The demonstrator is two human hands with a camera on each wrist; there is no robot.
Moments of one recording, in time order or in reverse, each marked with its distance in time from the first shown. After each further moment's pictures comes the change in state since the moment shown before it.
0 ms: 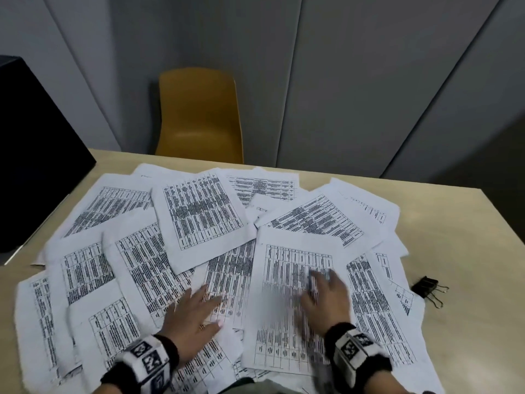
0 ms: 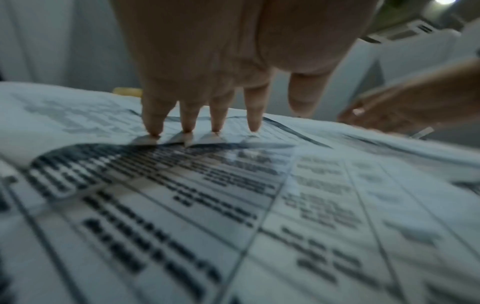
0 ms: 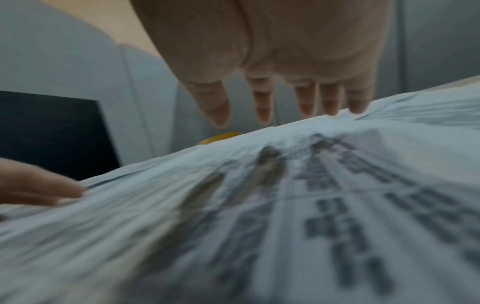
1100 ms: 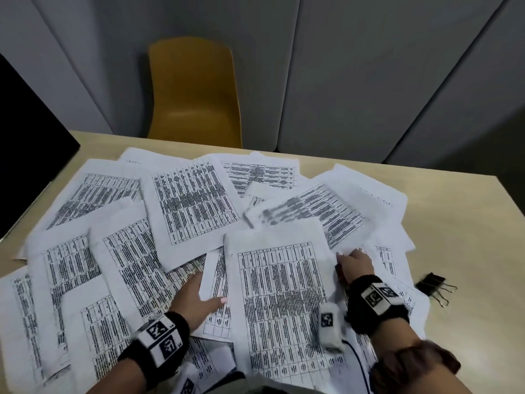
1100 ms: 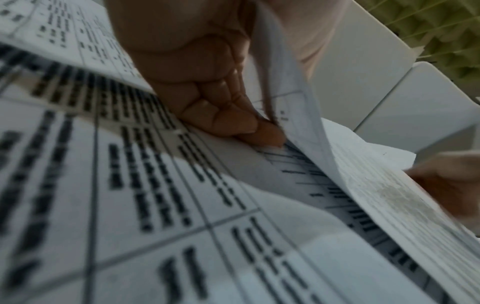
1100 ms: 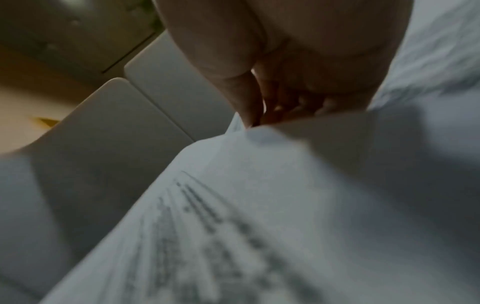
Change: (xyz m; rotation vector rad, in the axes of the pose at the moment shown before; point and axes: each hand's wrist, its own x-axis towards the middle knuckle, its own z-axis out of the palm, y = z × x) left_hand 0.042 0.015 0.000 -0.622 0.101 -0.231; right_hand 0.094 0.040 -0.034 0.612 0.067 0.454
